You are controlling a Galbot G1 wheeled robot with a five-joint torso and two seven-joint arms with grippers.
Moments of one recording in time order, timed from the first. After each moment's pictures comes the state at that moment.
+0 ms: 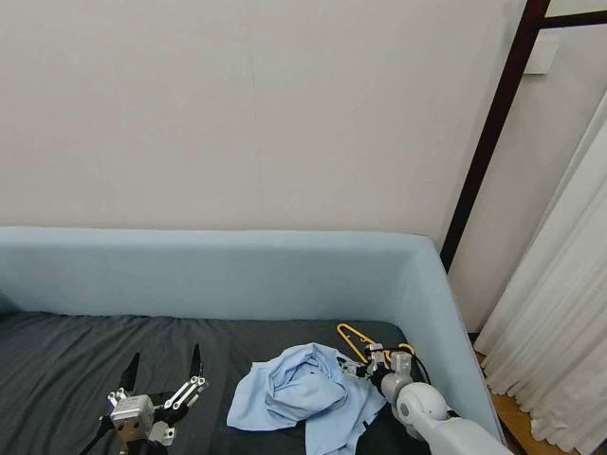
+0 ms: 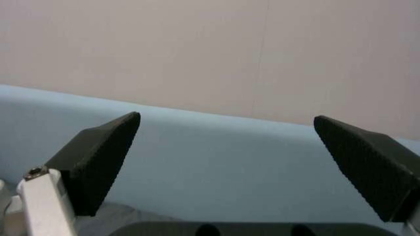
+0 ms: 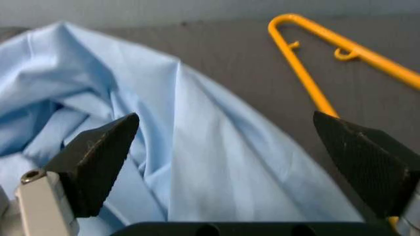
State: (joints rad) left arm 1.81 -1.50 -0.54 -2.29 -0.11 -0.26 -0.17; right arm -0.74 1.10 -0.19 1.21 0.87 -0.21 0.02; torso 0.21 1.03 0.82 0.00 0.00
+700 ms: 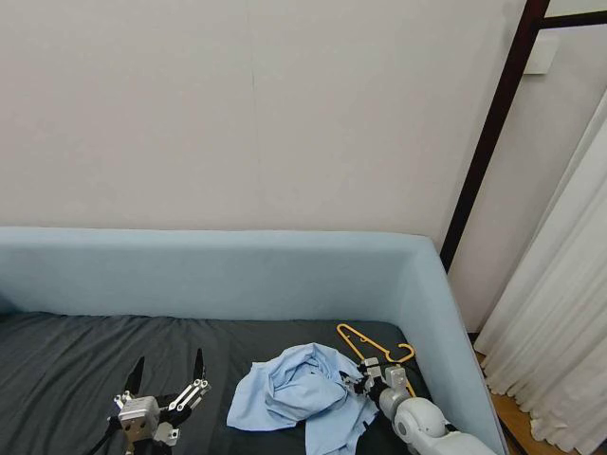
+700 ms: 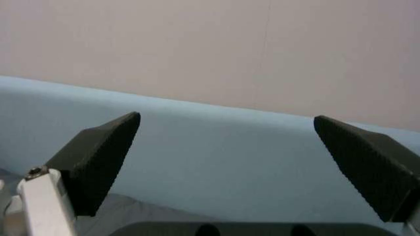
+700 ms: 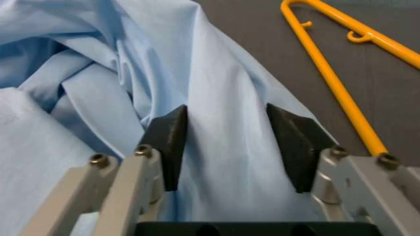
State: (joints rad) left arm 1.79 -1.50 -0.54 -2.25 -0.12 -0.26 -0.18; right arm -0.78 1.10 -0.20 1.22 0.76 -0.19 0.01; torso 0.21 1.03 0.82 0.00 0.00
